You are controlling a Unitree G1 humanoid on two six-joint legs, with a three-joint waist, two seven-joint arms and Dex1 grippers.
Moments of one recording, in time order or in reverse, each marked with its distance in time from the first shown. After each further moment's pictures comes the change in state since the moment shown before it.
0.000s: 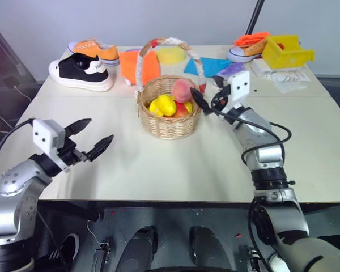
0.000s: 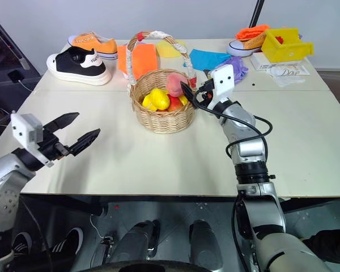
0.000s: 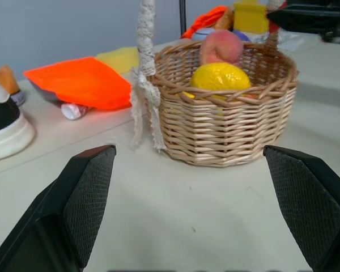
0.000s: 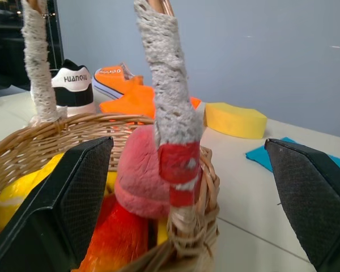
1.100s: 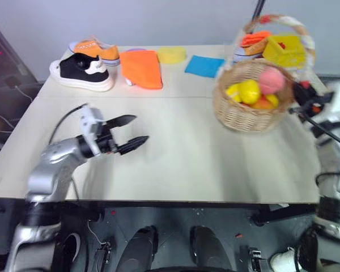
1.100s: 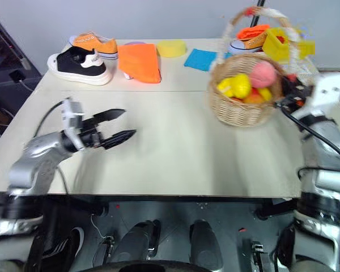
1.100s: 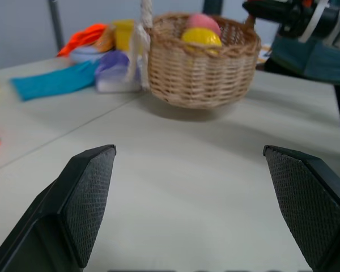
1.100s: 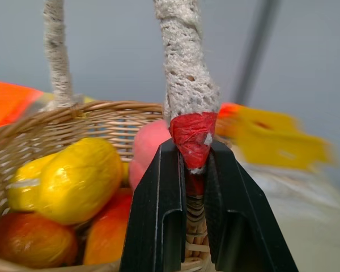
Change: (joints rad) left arm -0.498 -0.101 -0.387 0.439 0.040 -0.085 -0.292; right arm 0.440 -0.304 -0.515 -0.346 0.098 0.057 -0.112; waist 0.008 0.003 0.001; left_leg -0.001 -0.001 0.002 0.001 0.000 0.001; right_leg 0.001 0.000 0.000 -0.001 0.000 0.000
